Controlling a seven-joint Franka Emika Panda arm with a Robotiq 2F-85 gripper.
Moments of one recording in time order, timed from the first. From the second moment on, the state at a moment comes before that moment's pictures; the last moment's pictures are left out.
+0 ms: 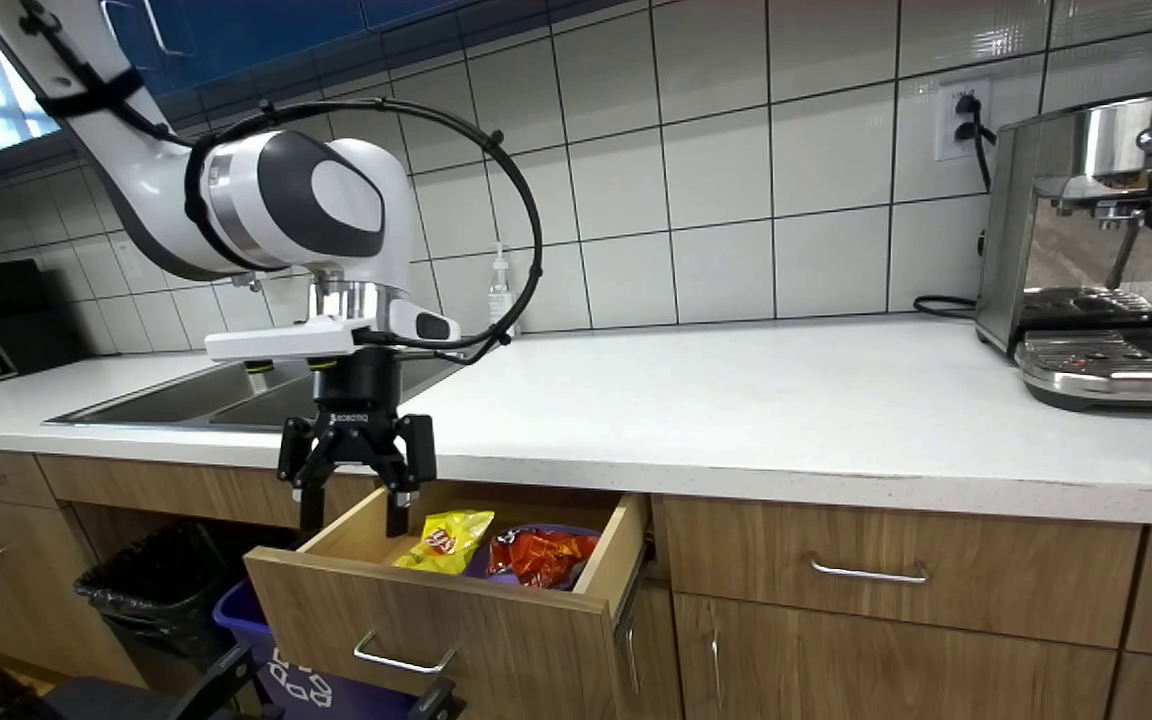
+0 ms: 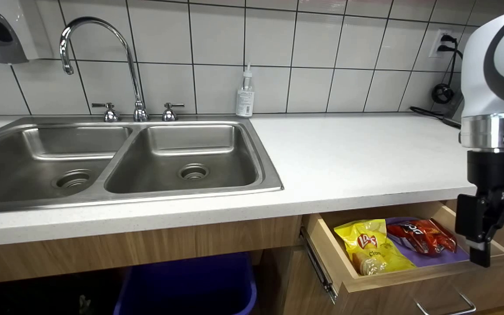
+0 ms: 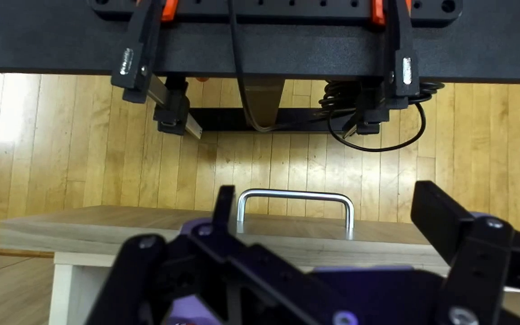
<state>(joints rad) 0.04 -0.02 -0.02 -2.69 -0.01 2.24 -0.06</state>
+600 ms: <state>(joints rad) 0.04 0.03 -0.02 -2.69 -0.07 2.26 -0.06</state>
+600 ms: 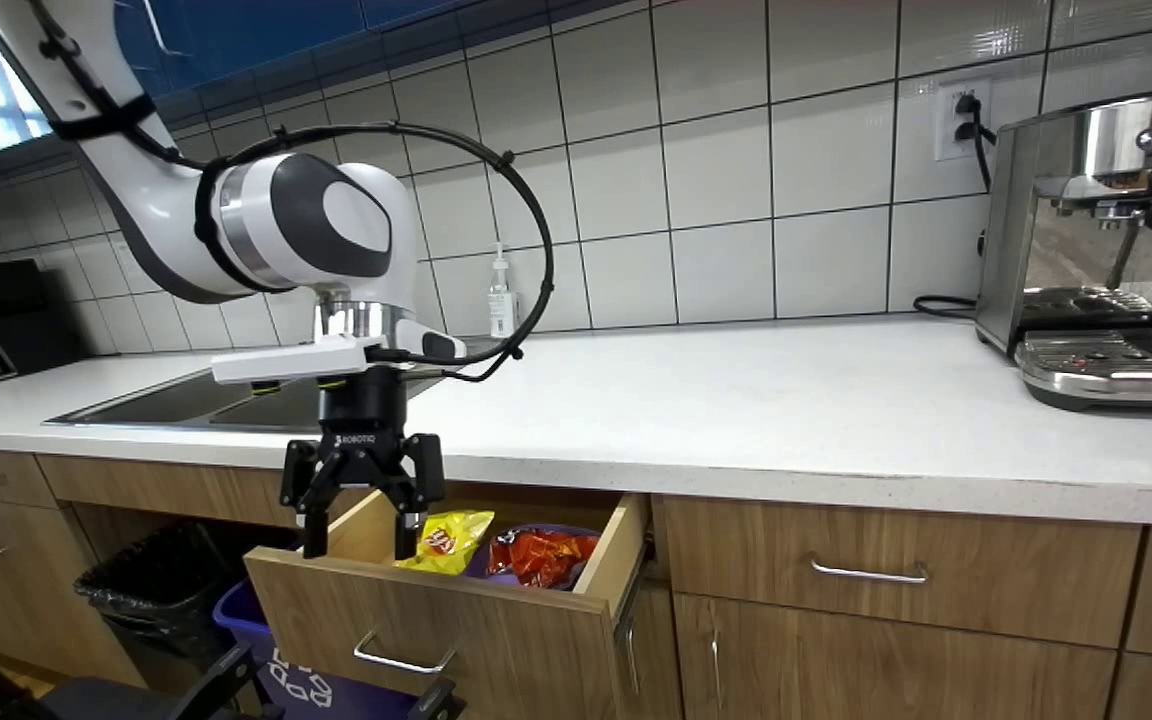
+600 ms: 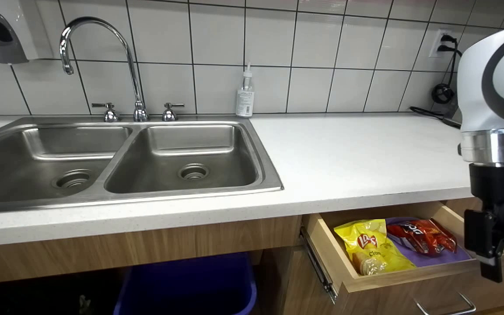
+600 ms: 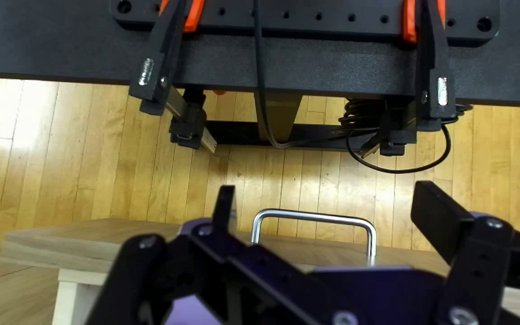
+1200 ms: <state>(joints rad) 0.03 0.12 -0.03 -2.68 -0.12 2.32 -0.06</state>
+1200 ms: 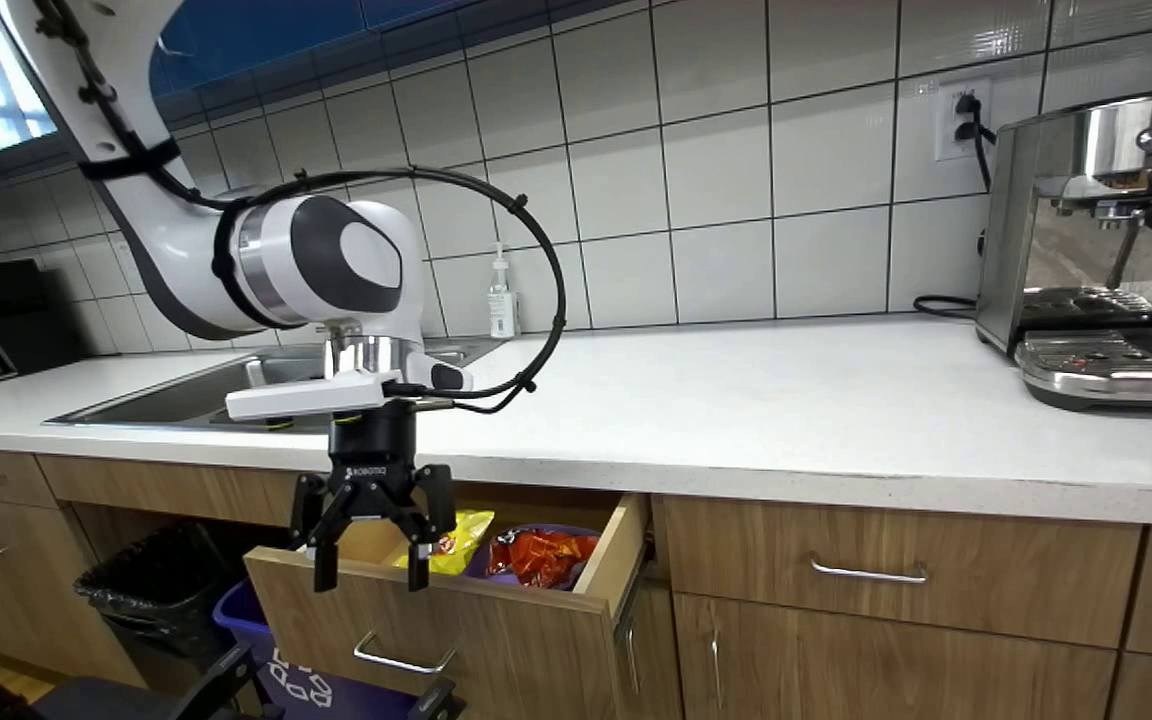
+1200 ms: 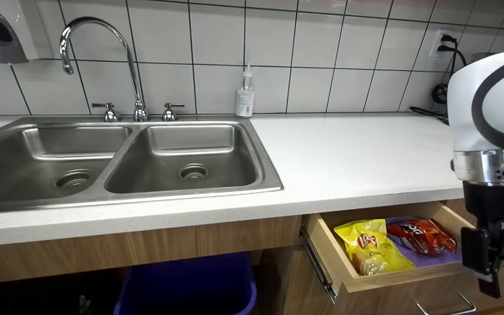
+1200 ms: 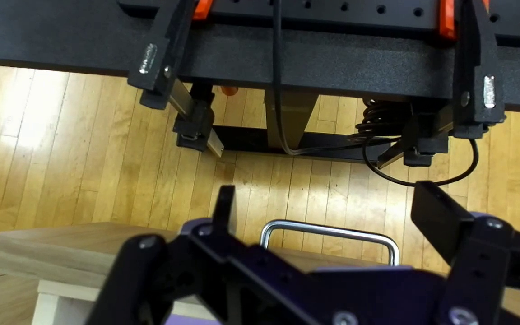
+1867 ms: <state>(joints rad) 0.03 0.22 -0.03 -2.64 -0.13 2.41 -0.06</state>
